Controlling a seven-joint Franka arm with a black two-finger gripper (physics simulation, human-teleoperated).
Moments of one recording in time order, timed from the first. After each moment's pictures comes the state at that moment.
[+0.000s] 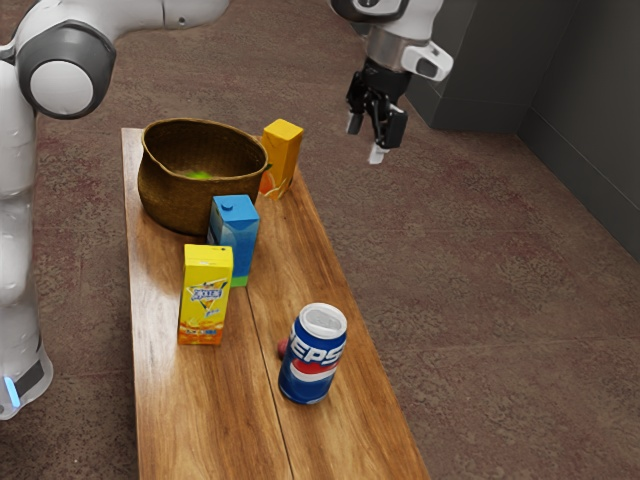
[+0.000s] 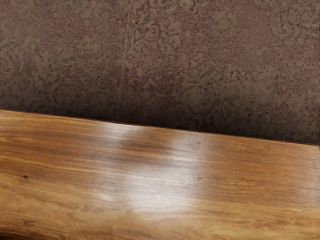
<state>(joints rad) 0.06 0.09 -0.06 -1.32 0.01 1.40 -0.11</state>
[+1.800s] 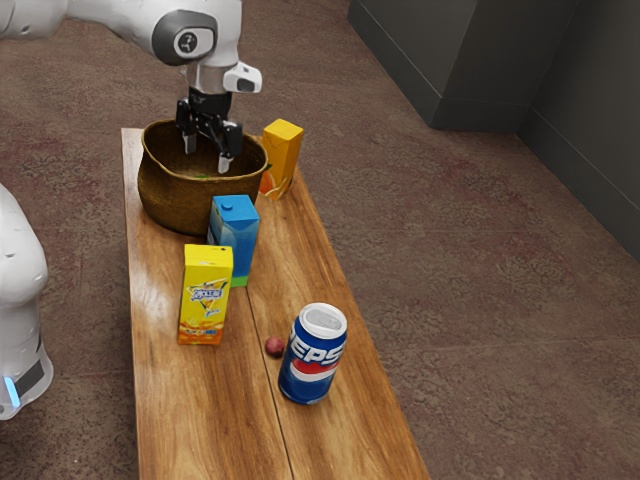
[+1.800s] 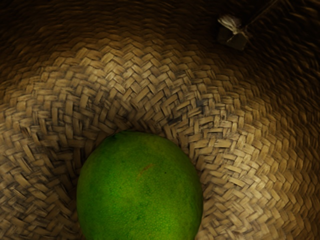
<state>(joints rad) 0.37 -0.55 0.14 -2.39 -0.01 1.86 -0.13</state>
